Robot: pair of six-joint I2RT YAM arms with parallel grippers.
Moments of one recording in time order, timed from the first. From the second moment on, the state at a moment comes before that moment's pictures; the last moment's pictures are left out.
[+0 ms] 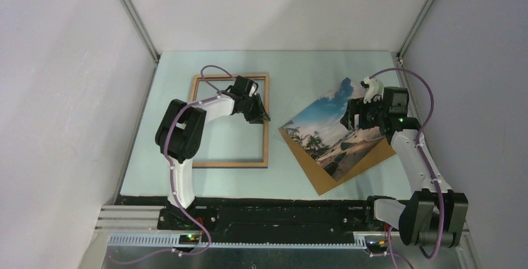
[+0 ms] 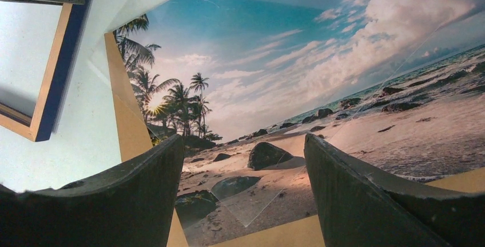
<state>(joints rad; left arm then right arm) -0.44 2.01 1.30 -0.27 0.30 -0.72 -0.05 1.15 0.87 -0.44 -0.43 -0.11</state>
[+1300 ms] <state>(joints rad) -0.50 1.93 1.23 -0.25 0.27 -0.64 -0.10 1.15 0.87 -0.44 -0.39 -0.08</state>
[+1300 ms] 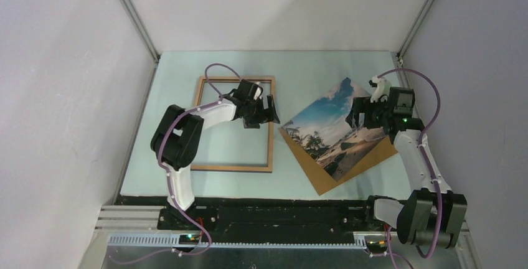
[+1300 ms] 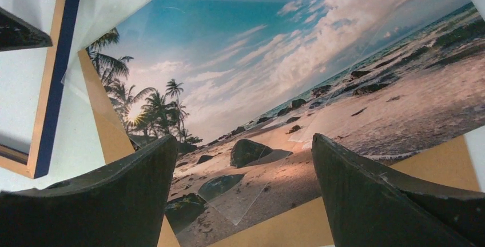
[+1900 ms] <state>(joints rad) -0.51 2.00 1.53 -0.36 0.35 -0.45 -0.13 1.34 0.88 -0.43 -0.27 0.04</state>
